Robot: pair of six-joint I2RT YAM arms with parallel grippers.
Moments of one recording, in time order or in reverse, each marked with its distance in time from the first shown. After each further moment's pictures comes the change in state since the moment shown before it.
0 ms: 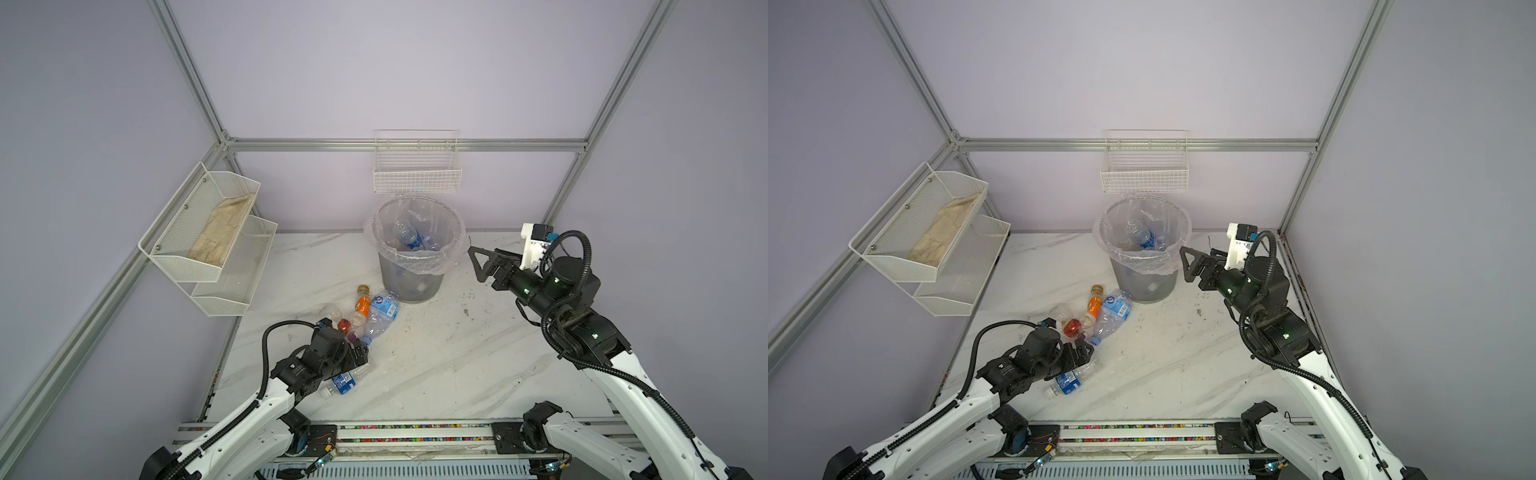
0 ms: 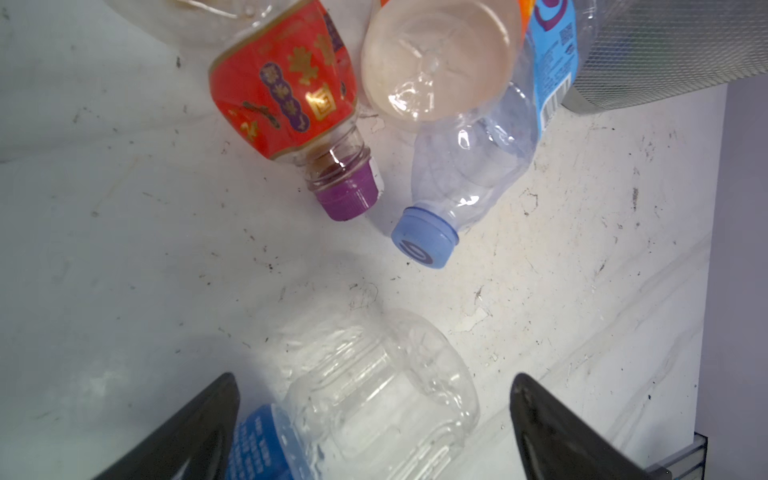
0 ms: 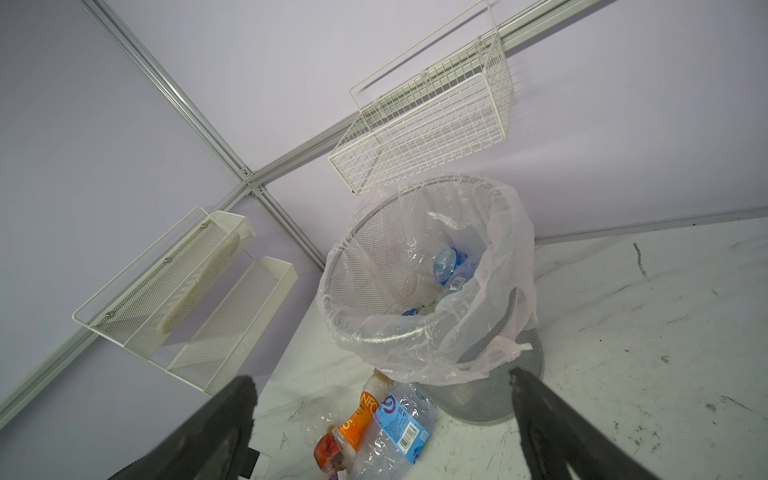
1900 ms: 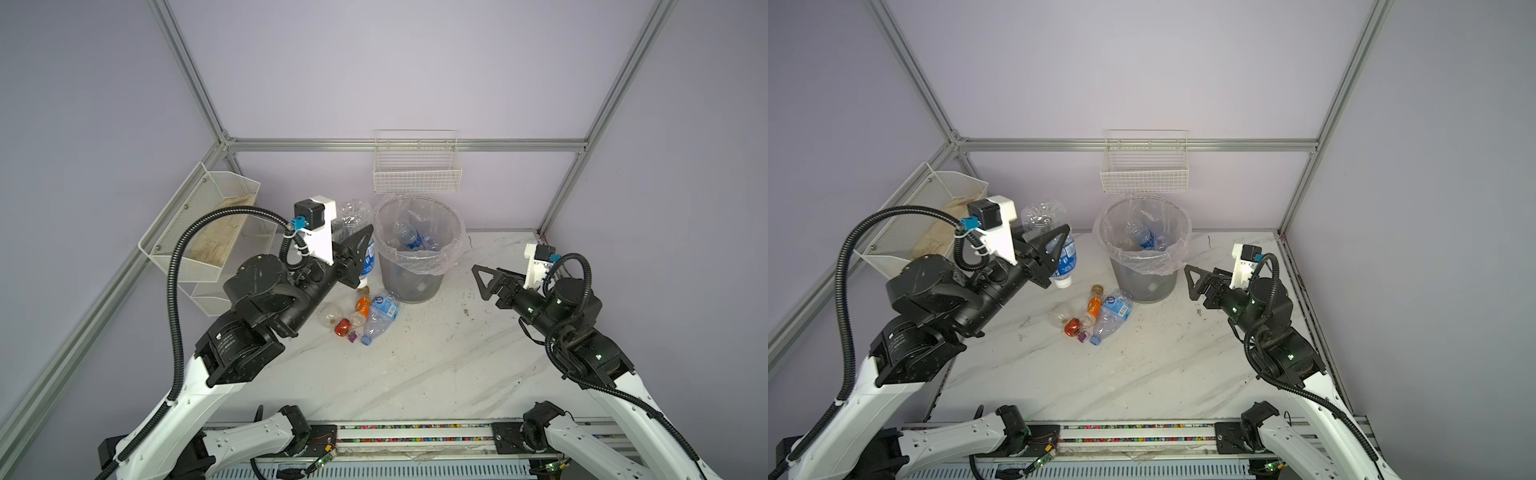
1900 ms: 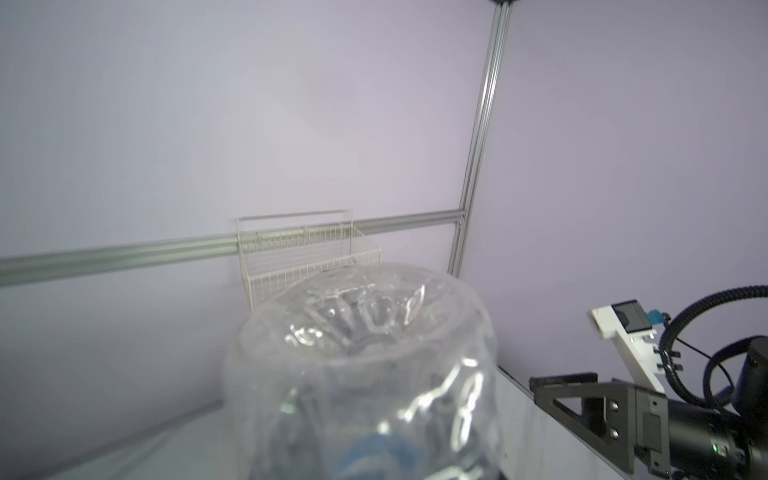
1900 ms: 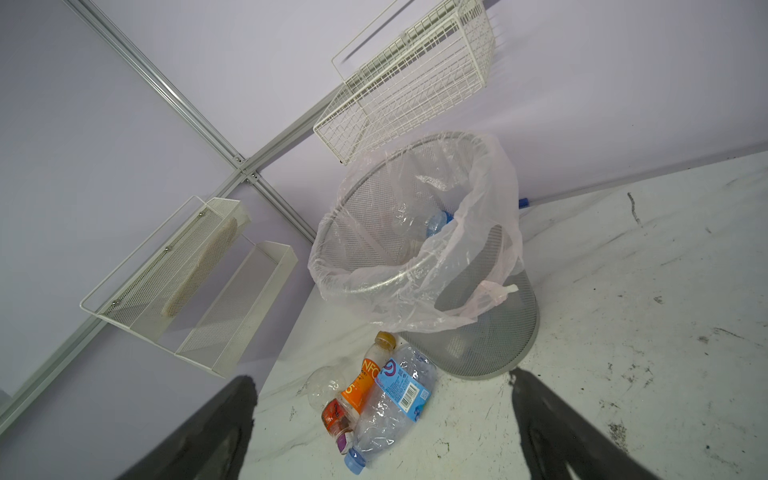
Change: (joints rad) left arm -0.284 0.225 1.162 0.154 -0.332 0.894; right arm 0.000 -0.138 -0.151 -0.022 -0.018 0.066
